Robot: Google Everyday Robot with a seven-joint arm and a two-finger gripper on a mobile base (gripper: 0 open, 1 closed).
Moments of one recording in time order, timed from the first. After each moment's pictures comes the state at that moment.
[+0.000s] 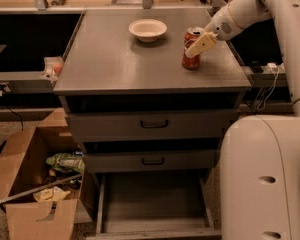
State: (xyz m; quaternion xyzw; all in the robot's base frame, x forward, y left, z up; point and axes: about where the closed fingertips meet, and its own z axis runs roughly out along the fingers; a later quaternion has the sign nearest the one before) arm 0.761 -0.177 0.891 -0.48 0.79 0.16 0.33
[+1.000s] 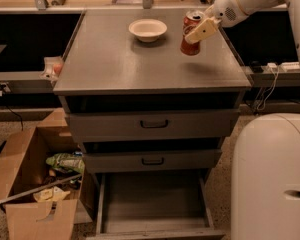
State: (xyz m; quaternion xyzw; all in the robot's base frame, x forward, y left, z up) arm 0.751 -0.163 0.946 -0.50 0.76 0.15 0.38
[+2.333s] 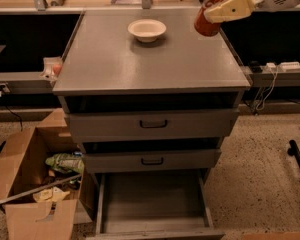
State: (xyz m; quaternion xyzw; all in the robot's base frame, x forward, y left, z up) arm 0.628 -0.175 1.059 -0.46 0.72 0.13 0.51
